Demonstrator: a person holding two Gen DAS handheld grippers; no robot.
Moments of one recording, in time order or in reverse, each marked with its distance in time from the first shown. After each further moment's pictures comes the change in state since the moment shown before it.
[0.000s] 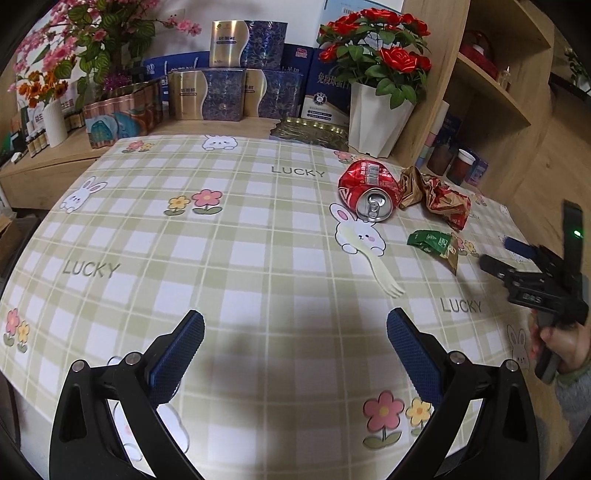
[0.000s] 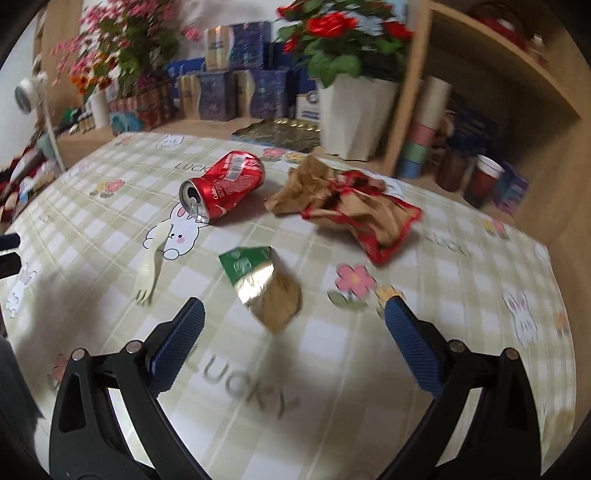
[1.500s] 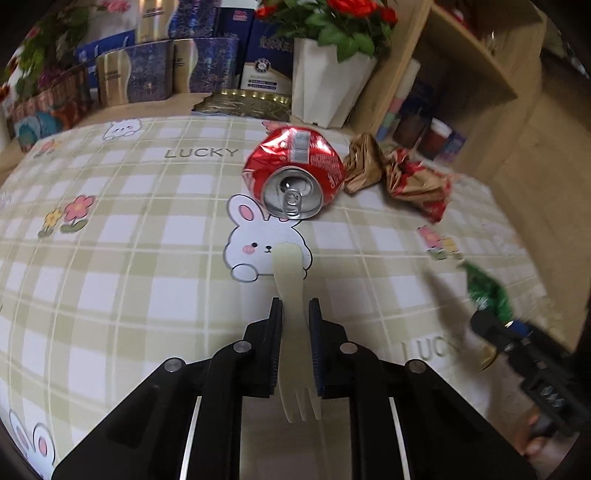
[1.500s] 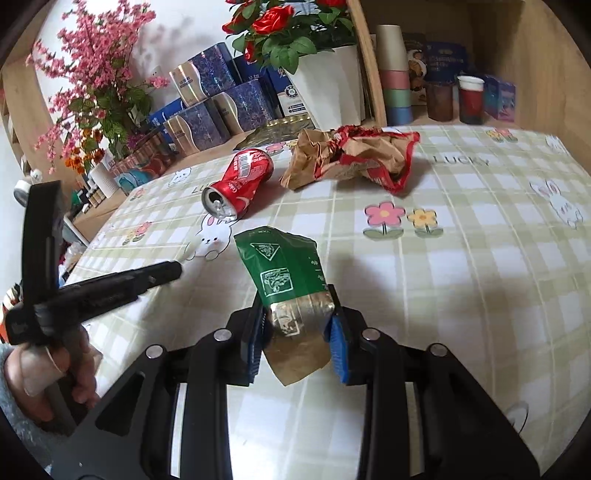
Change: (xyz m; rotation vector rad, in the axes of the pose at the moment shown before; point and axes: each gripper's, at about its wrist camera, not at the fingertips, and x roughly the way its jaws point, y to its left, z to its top) left arm 0.096 -0.076 0.027 0.029 0.085 -0.144; right arm -0.024 -0.003 -0.056 0.394 -0.040 0.166
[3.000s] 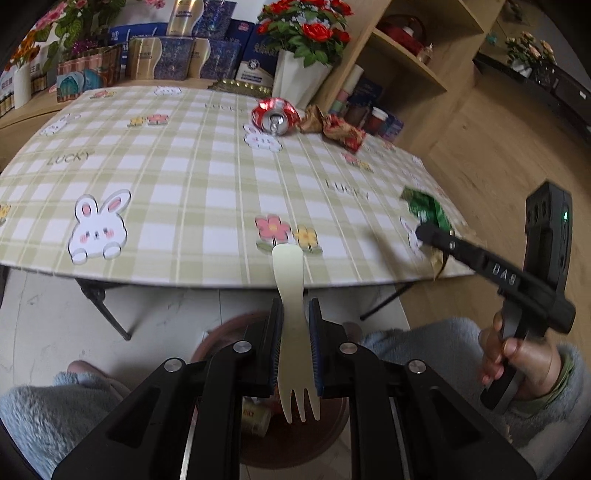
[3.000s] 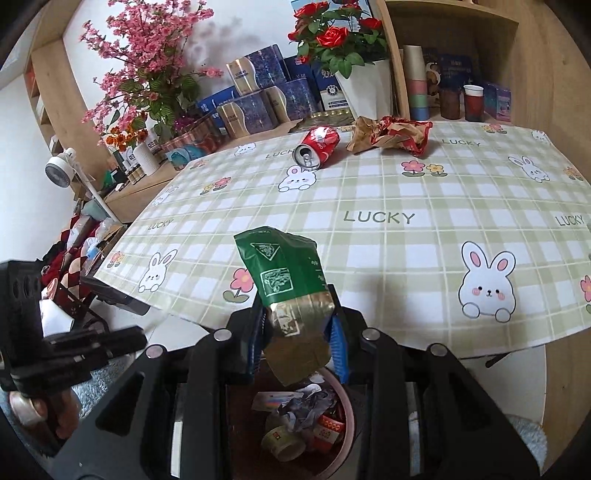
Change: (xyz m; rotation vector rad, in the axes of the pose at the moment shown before) left arm -0.199 0.011 -0.198 -0.004 0.023 -0.148; right arm -0.131 0.087 -0.104 -0.064 0.009 0.057
